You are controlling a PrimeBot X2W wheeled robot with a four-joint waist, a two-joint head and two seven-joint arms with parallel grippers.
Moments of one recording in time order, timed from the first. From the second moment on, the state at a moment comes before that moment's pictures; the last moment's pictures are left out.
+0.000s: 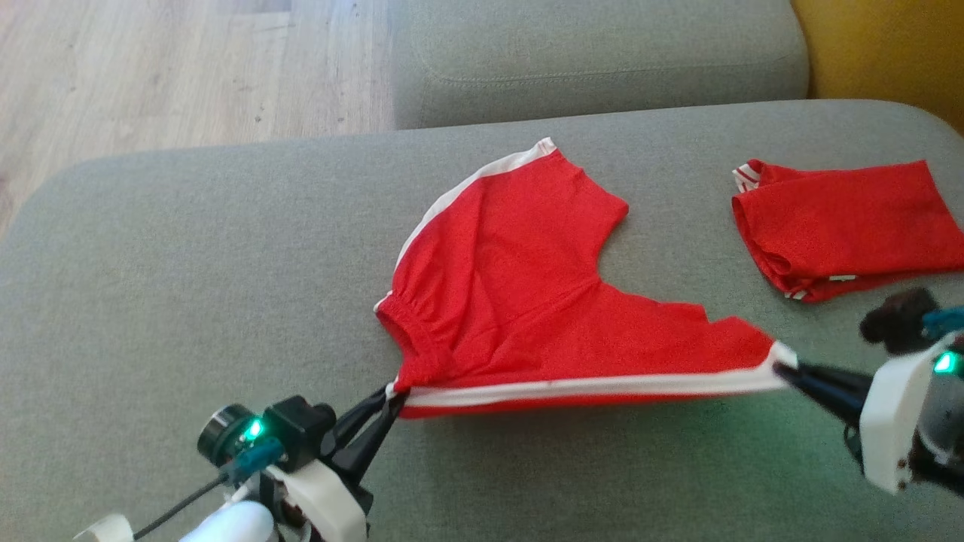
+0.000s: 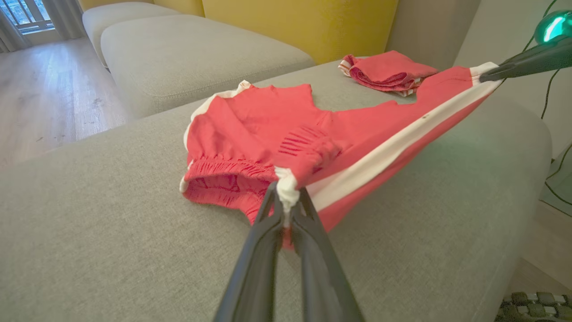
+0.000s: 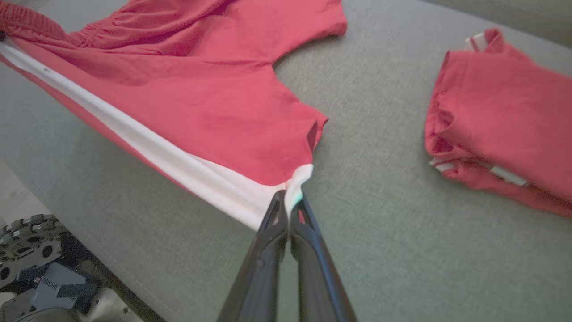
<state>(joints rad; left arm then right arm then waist) -0.31 0.52 -0.94 0.17 -0.64 0.02 -0.05 -0.50 -0.98 1.12 0.17 1.06 0.13 0.17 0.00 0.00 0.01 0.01</state>
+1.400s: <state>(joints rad) -0.84 0.26 -0.88 0.59 -0.61 -0.03 -0.03 -1.22 -0.74 1.12 0.56 0.79 0.13 0.35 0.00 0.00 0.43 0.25</state>
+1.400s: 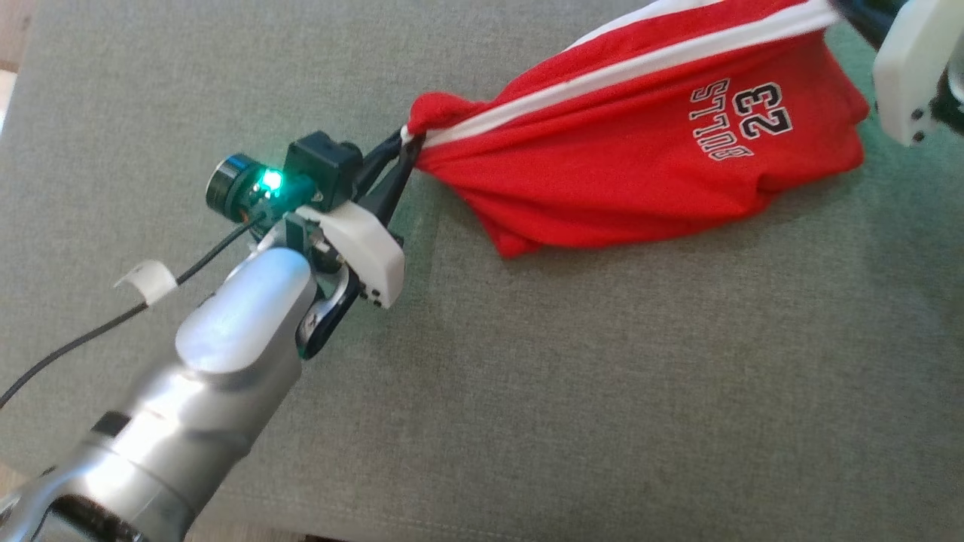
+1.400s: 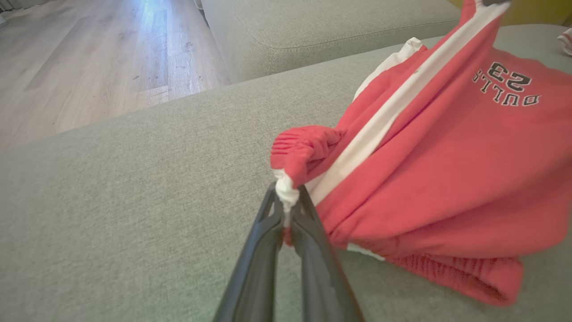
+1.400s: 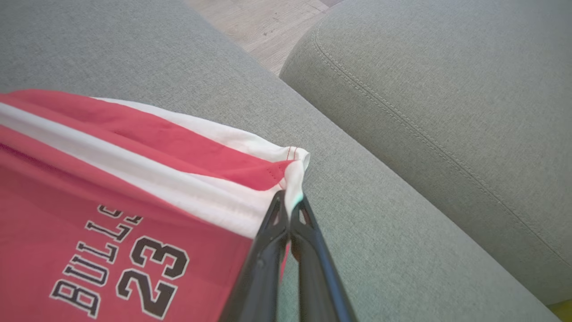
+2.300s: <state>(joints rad) -0.91 0.23 -0.76 0.73 -0.66 0.01 -0.24 -1.28 -0.62 1.10 0.81 0.89 0.13 -0.14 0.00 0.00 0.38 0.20</state>
